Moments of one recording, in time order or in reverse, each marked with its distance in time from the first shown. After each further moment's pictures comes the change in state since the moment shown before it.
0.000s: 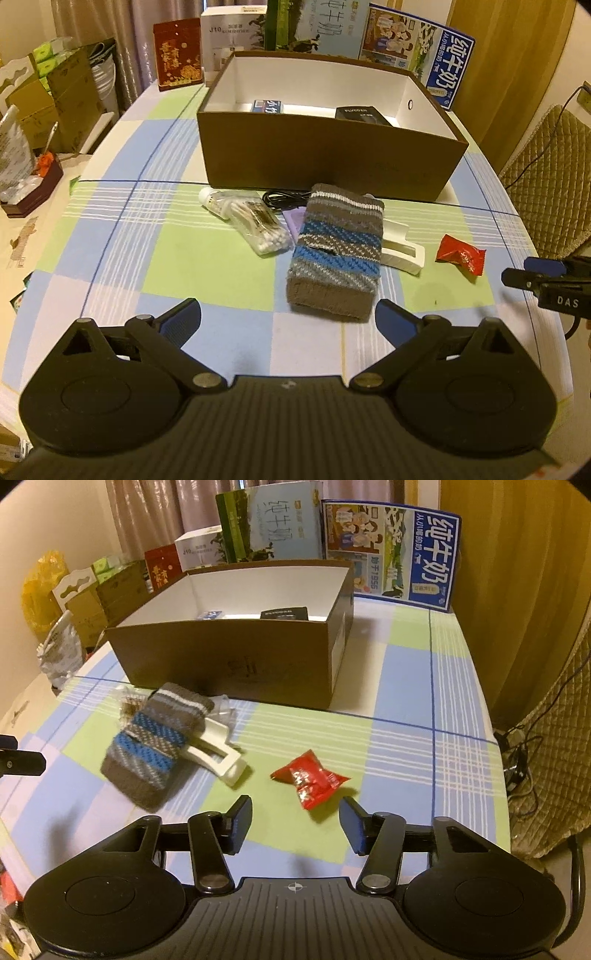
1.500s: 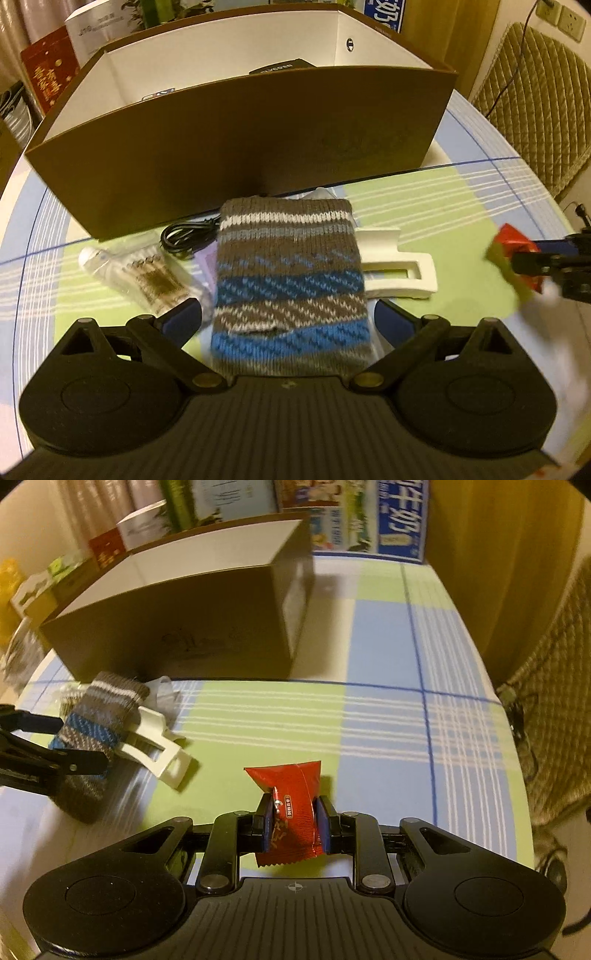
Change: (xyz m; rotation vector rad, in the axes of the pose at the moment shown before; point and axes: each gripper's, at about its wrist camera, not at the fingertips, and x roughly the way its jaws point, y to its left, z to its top) left arm 0.134 -0.052 0.043 0.283 0.064 -0.085; right arm 0.052 -0.032 -0.007 0.149 0.073 -0.066
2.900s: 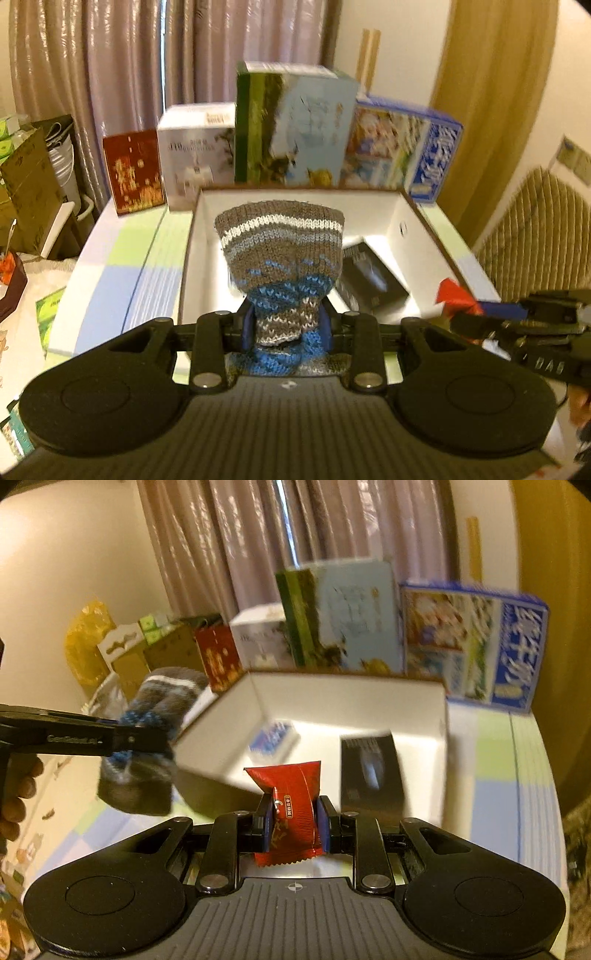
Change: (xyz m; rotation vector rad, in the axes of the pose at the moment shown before) left arm -0.119 0.102 0.103 -0.187 -0.294 0.000; right arm -0.037 0.115 0.146 -0.173 -0.255 0.266
